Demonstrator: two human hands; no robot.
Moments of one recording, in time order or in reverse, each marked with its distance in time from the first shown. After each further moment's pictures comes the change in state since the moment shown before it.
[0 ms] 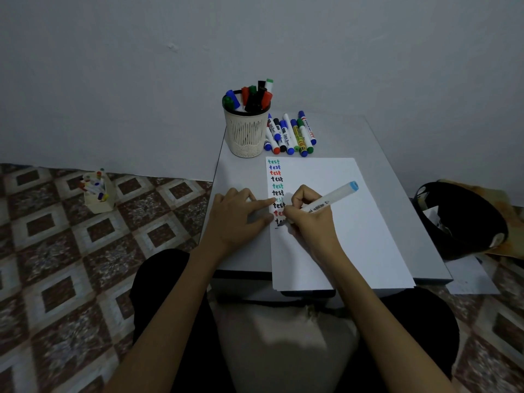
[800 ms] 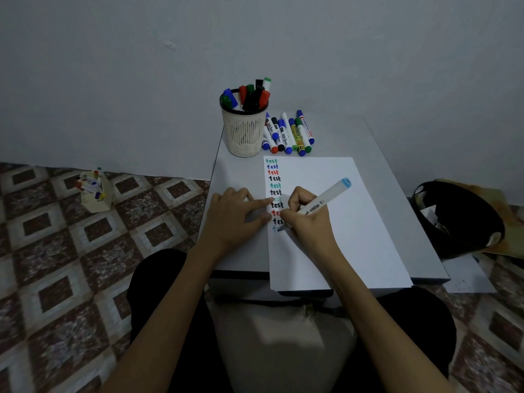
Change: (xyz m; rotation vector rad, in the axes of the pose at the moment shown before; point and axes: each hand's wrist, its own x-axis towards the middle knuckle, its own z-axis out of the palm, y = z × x) left_hand 0.001 0.000 0.000 -0.015 -0.011 -0.010; right_hand -0.001 0.002 0.001 -0.087 0.022 -0.022
